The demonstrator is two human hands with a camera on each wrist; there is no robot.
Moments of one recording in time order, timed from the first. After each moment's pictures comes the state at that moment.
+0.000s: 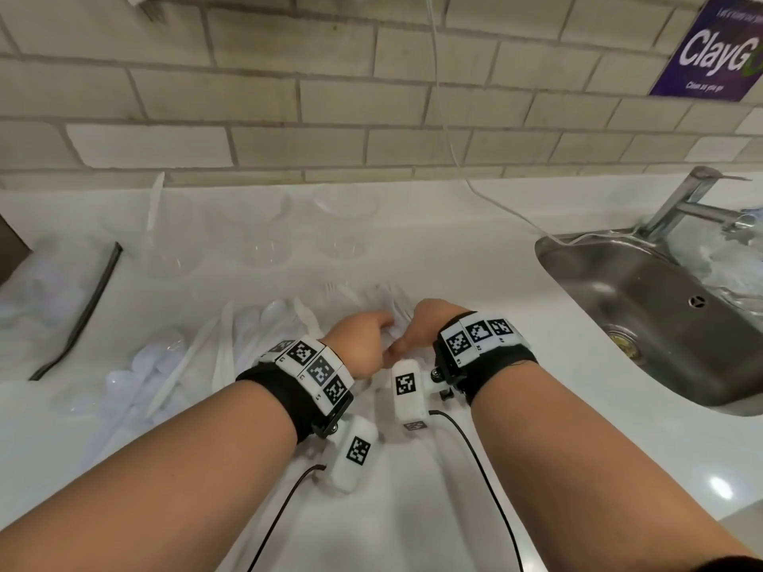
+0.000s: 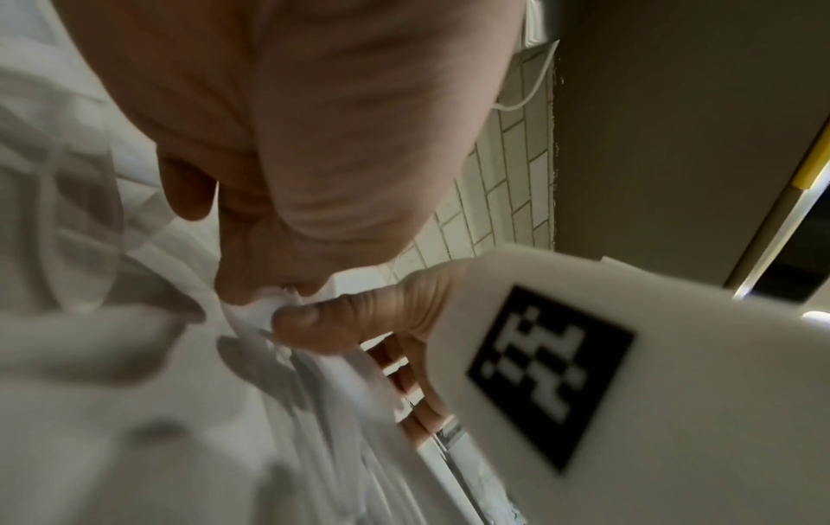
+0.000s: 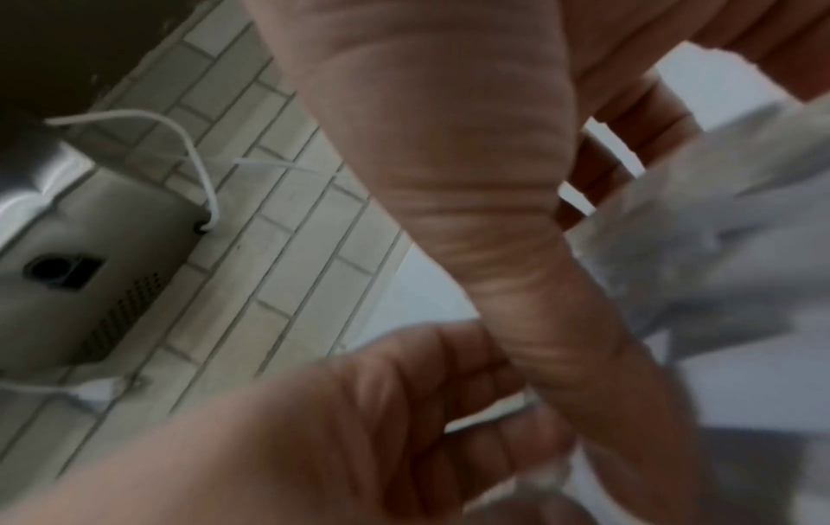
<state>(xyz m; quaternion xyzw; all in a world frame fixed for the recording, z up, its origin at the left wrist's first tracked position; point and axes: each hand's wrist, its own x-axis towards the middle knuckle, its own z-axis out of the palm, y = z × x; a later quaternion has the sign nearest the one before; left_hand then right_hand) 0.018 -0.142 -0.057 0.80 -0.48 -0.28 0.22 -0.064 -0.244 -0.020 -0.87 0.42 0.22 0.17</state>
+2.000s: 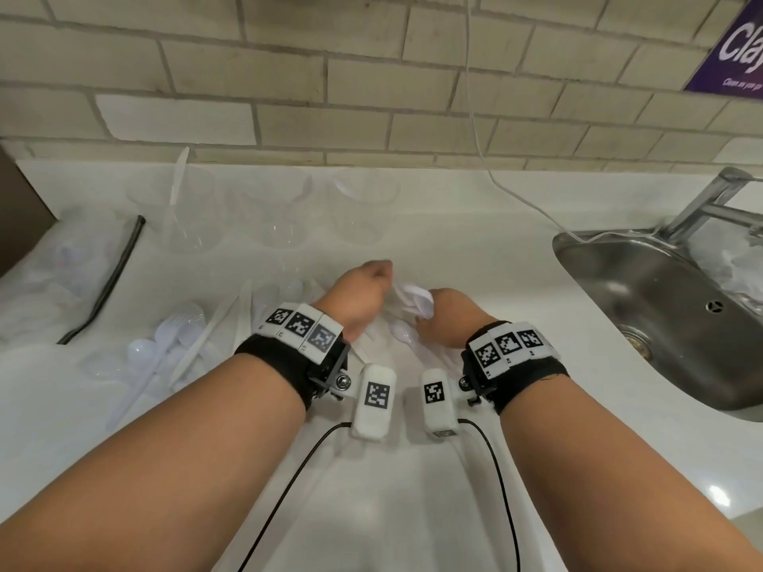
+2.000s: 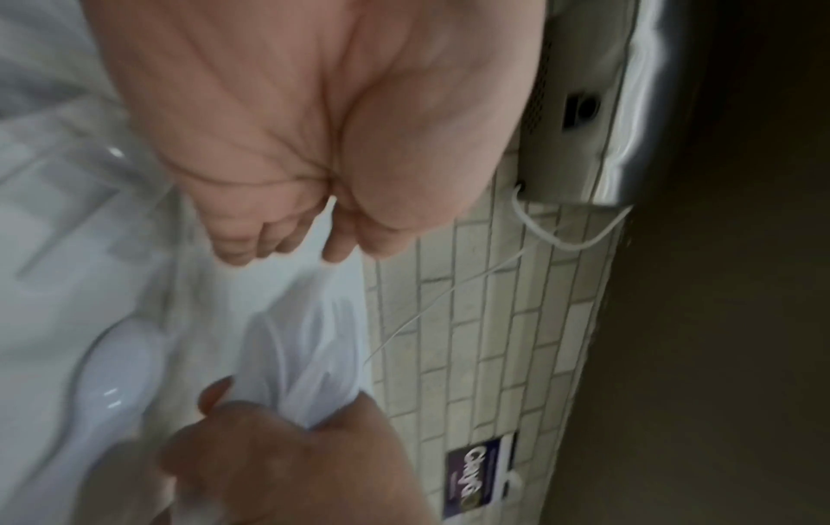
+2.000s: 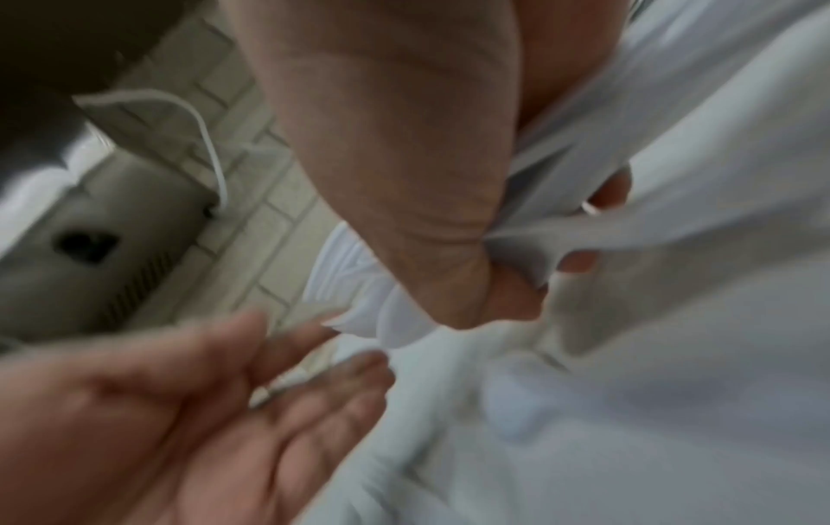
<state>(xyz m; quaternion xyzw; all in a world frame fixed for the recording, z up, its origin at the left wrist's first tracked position) 0.036 -0.140 -0.040 0.71 -0.28 -0.36 0.54 -0.074 -0.254 -0.048 -0.91 0.35 0.07 0.22</state>
